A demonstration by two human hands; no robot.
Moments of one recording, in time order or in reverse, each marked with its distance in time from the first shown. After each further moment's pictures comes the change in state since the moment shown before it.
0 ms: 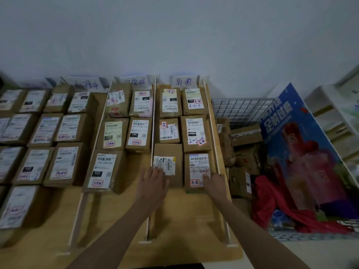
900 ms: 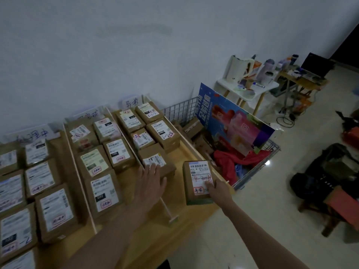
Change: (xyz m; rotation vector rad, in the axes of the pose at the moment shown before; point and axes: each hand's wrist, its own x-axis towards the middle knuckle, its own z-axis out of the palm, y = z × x) left_hand -0.062 -0.079 -0.043 -0.048 0.186 0.533; right_hand -0.240 0.004 0.039 0.283 0.333 0.229
